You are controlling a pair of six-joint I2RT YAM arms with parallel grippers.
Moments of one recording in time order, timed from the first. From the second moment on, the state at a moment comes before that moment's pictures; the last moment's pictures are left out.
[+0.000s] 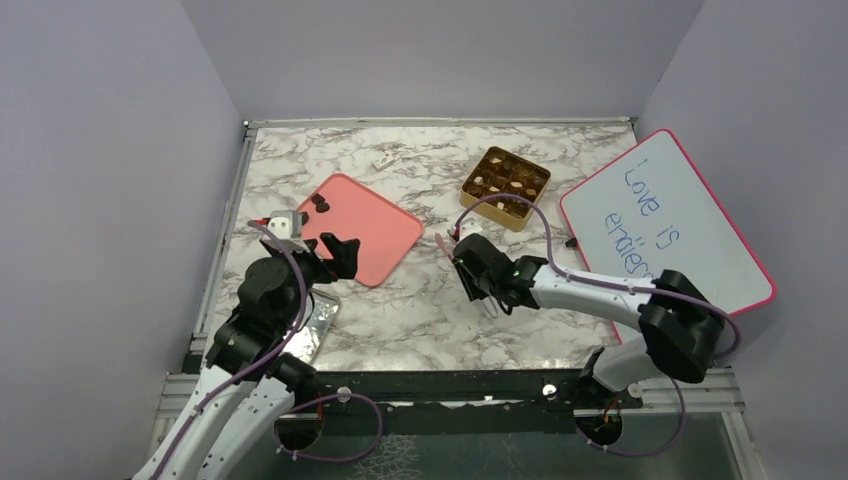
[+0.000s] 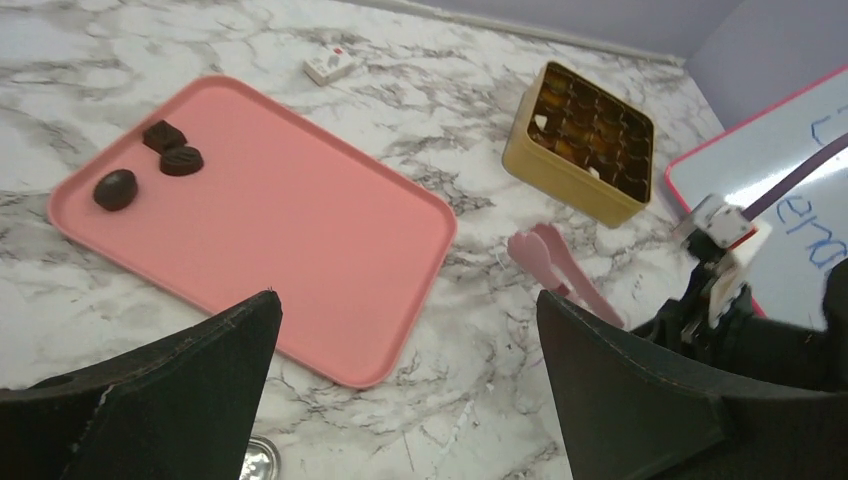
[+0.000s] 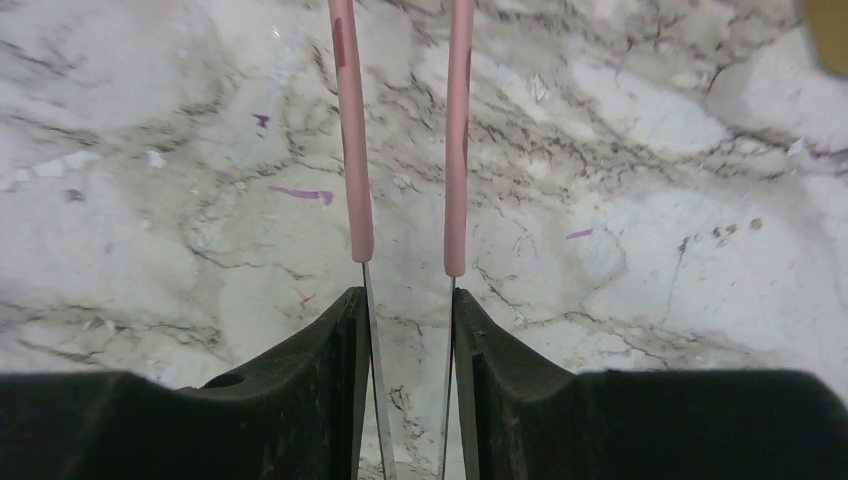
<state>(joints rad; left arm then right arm) -0.50 0.40 0.63 -0.36 -0.24 -0.39 0.93 1.49 0.82 -0.31 0.34 0.32</state>
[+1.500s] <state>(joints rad) -0.50 0.73 0.57 -0.20 -0.24 -0.65 0.99 1.28 1.05 -0.20 0.06 -0.05</state>
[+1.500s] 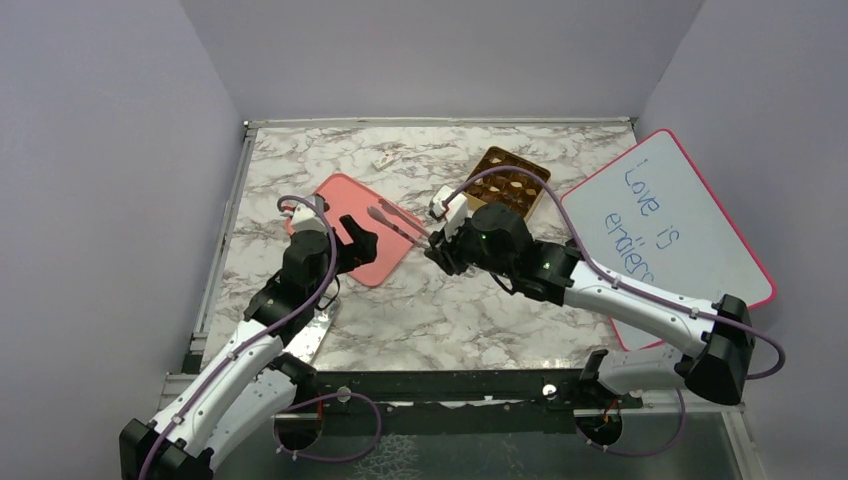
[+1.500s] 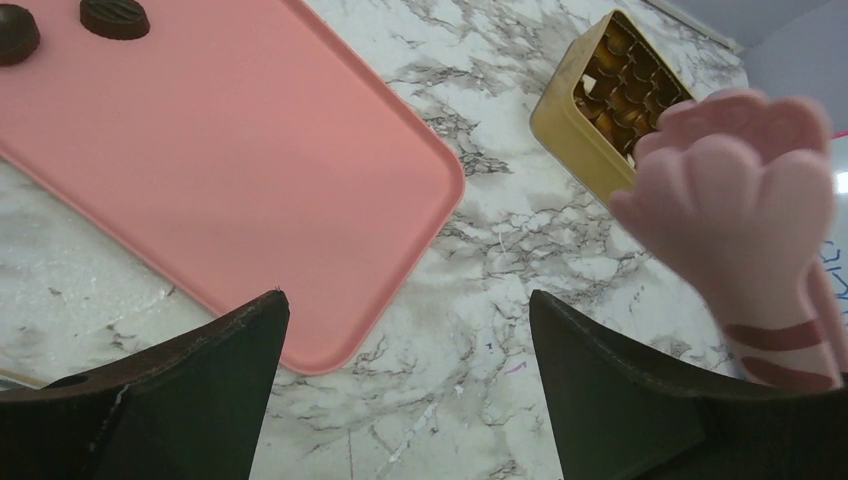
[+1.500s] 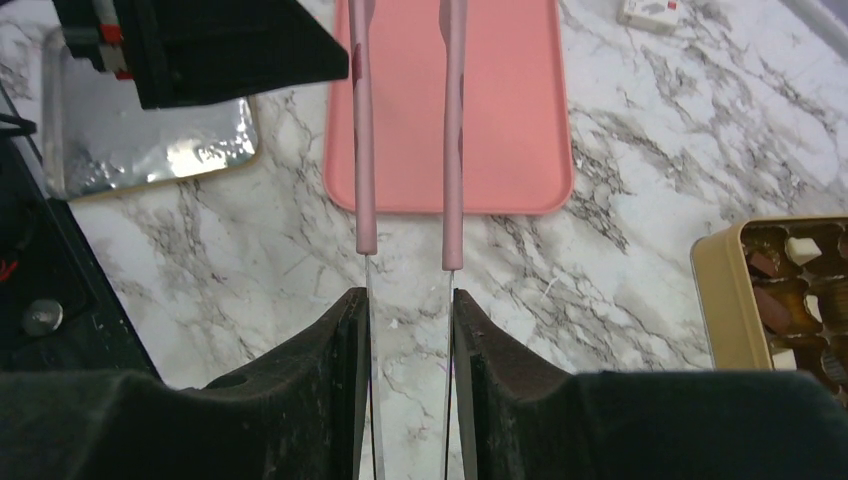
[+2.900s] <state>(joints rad) -0.49 0.39 0.74 -0.34 -0.34 -0.48 1.03 1.75 1.35 -0.13 0.01 -0.03</state>
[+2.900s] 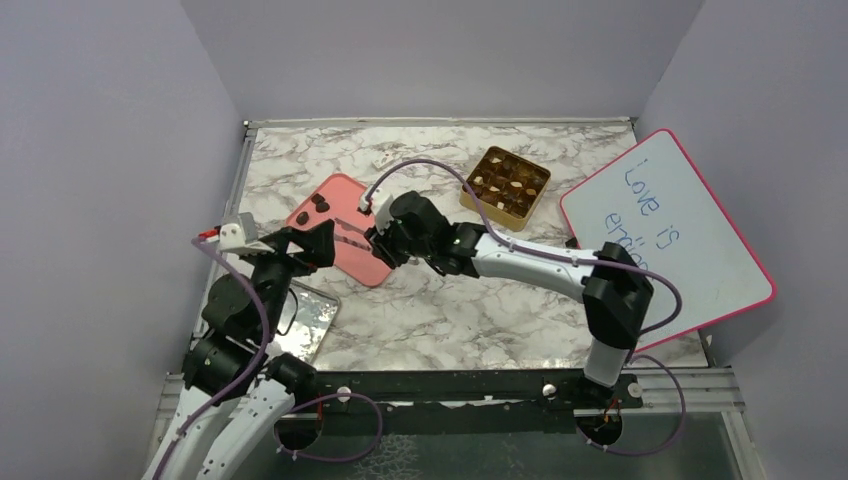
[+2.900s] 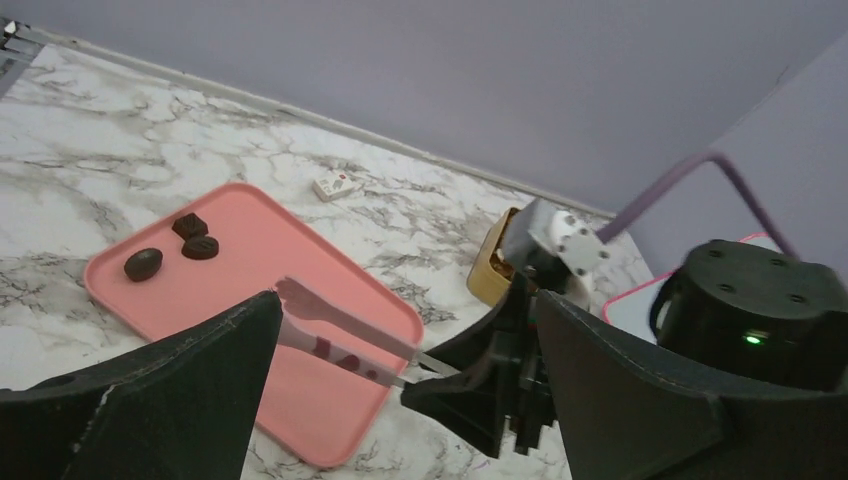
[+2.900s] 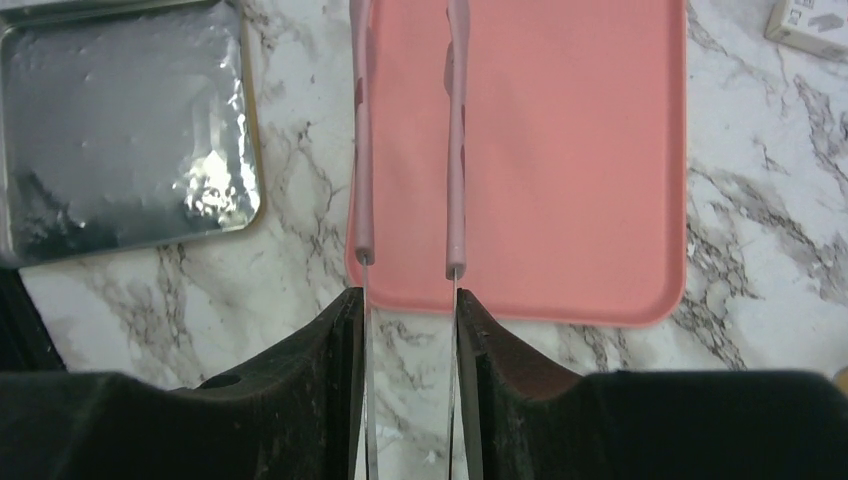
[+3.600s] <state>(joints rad) -0.49 0.08 0.61 -0.34 -0.48 -0.35 1.03 2.29 1.94 -0.24 0.04 -0.09</state>
